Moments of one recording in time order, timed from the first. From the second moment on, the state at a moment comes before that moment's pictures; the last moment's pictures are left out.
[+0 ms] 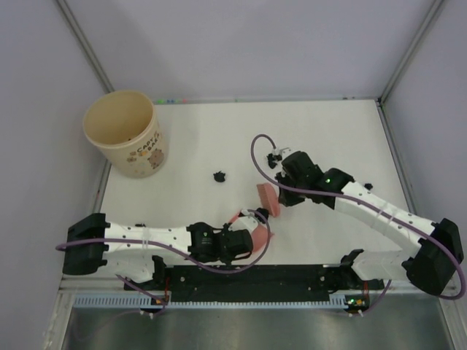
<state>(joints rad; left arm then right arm) -1.42 1.27 0.76 -0.66 -0.36 -0.60 0.77 1.22 1.01 -0.72 0.07 0.36</state>
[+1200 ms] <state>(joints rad) -1.42 1.25 0.76 -0.62 -0.44 -0.64 0.82 1.10 1.00 -0.79 0.14 0.44</state>
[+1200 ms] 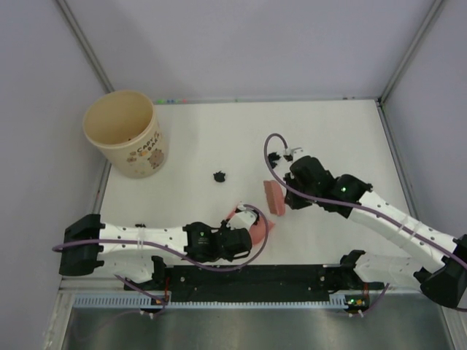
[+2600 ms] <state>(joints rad) -1.33 1.27 1.41 -1.13 -0.65 -0.75 0.82 0.87 1.13 -0.96 0.51 0.66</state>
